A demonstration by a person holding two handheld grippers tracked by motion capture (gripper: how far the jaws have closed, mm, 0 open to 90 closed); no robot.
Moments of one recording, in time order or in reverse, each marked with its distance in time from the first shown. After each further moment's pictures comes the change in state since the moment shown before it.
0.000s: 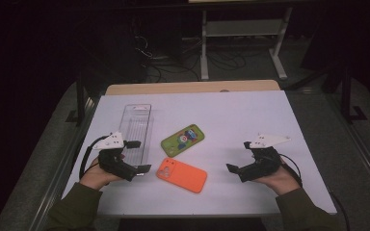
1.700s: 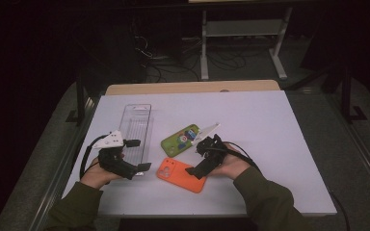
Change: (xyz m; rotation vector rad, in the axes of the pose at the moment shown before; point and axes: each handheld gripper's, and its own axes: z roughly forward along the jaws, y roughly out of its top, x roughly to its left) left arm 0.002 0.001 0.001 -0.010 0.017 -0.009; right arm 0.055 0.064 0.103 0.280 0.154 -0.178
